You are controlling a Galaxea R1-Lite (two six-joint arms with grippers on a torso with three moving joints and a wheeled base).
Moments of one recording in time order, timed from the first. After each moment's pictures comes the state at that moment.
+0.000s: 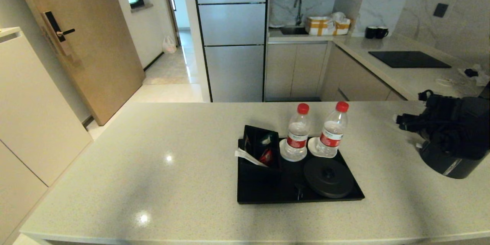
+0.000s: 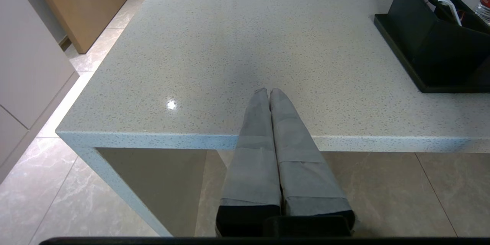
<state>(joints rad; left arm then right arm) 0.00 0.00 0.00 0.04 0.00 0.01 -0.30 2.35 -1.29 -0.76 -0.17 0.01</state>
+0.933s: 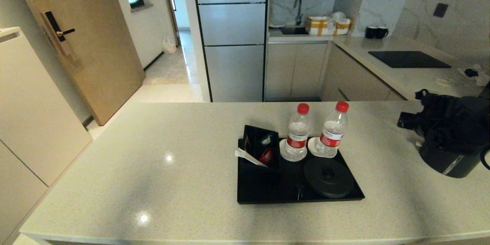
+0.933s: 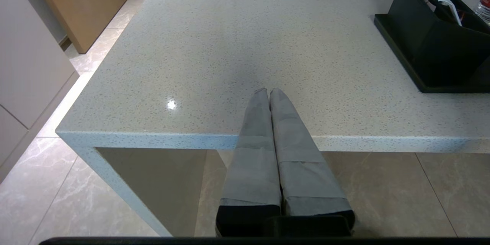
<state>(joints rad) 0.00 0.00 0.00 0.04 0.00 0.01 -0.30 2.44 -1.44 -0.70 -0.18 0.01</state>
